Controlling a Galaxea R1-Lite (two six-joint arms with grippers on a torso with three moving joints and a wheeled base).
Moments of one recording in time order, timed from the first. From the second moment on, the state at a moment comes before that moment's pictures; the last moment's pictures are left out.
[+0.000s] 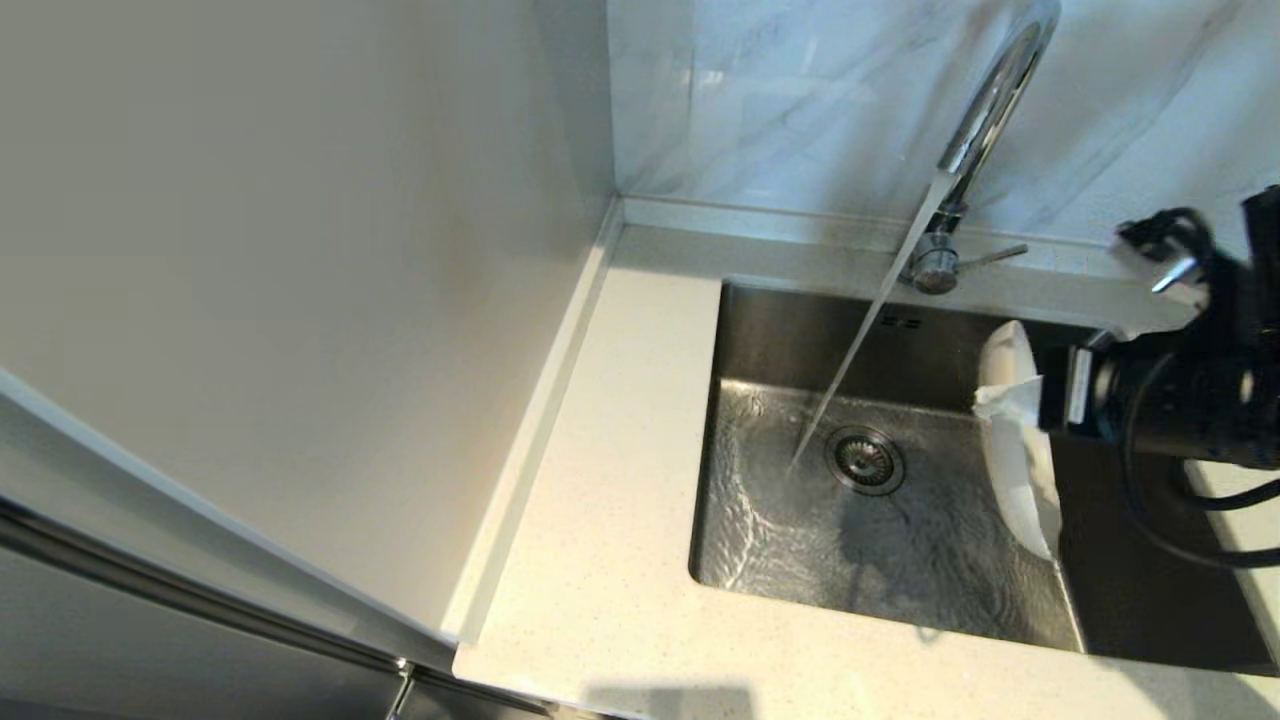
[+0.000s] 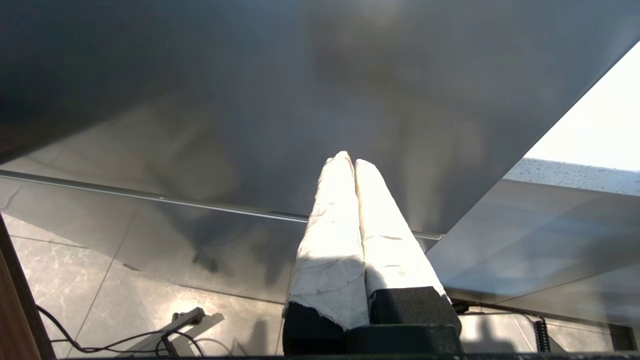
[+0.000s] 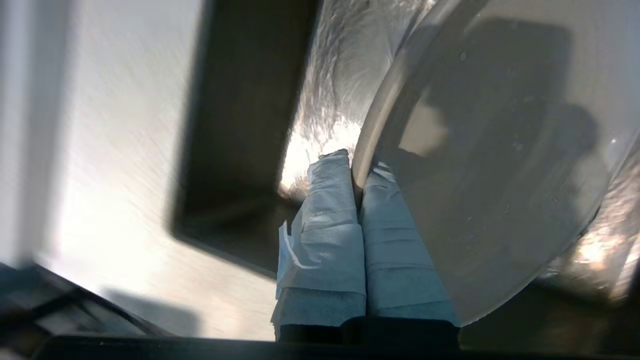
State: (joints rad) left arm 0.00 0.00 0.00 0.00 0.00 0.00; right arm 0.27 1.39 -1.08 0.18 0.01 0.41
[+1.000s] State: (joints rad) left arm 0.00 0.00 0.00 0.00 0.00 0.00; right arm -0.12 1.07 -0.67 -0.30 0.61 1.13
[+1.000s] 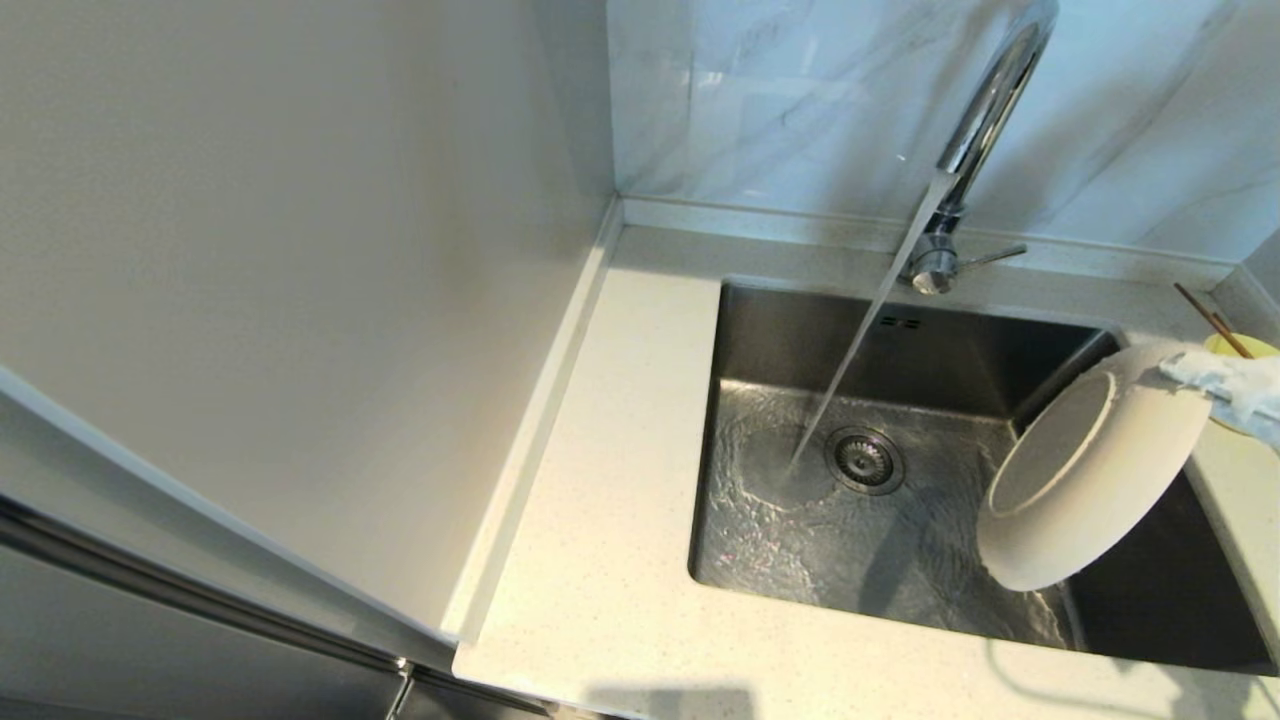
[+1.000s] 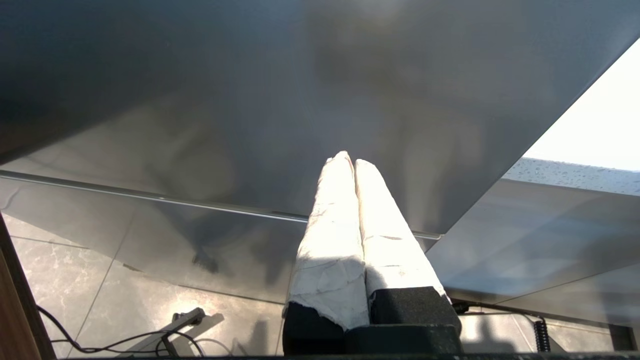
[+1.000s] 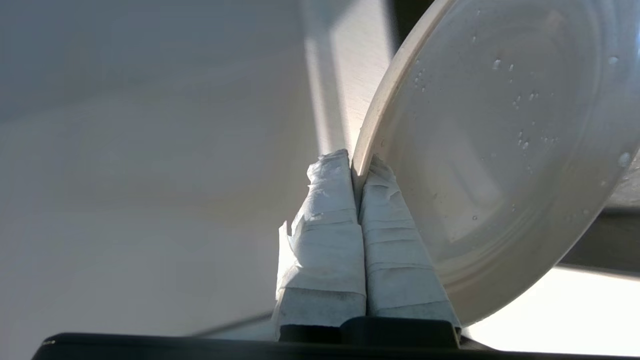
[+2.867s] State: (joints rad) left arm 0.00 0.00 0.00 0.00 0.00 0.00; right arm -0.10 1.20 -1.94 0.79 0.21 0.57
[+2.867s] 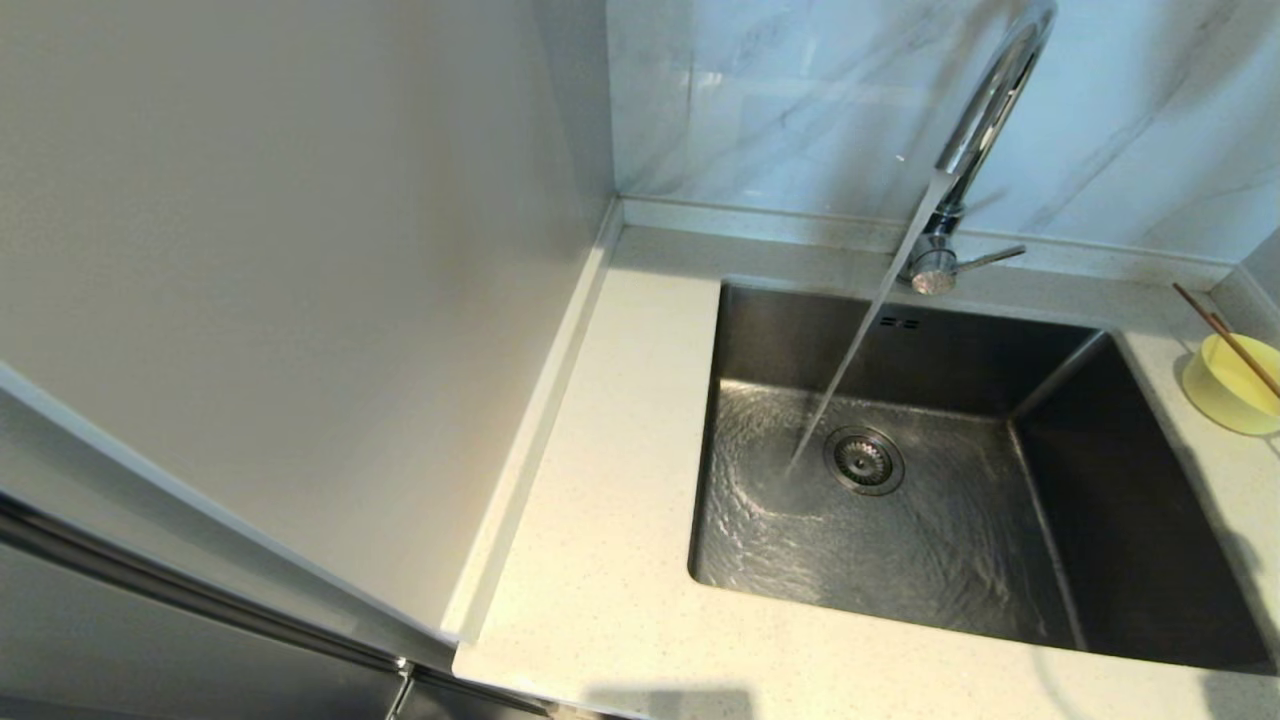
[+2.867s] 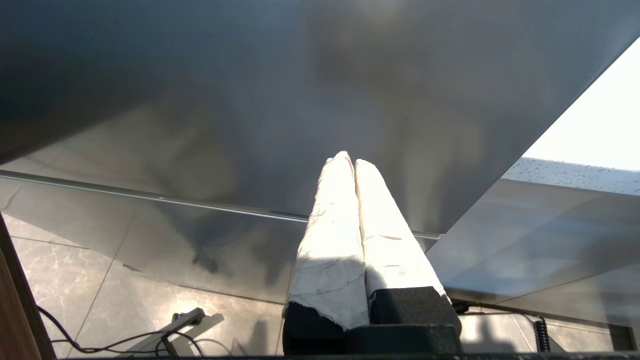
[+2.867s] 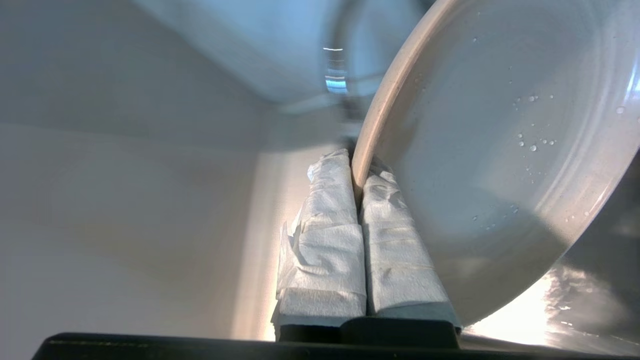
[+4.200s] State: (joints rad) left arm 0.00 0.00 0.00 0.00 0.00 0.00; right arm -0.11 1.05 -0.65 0.49 -0.24 -0.36
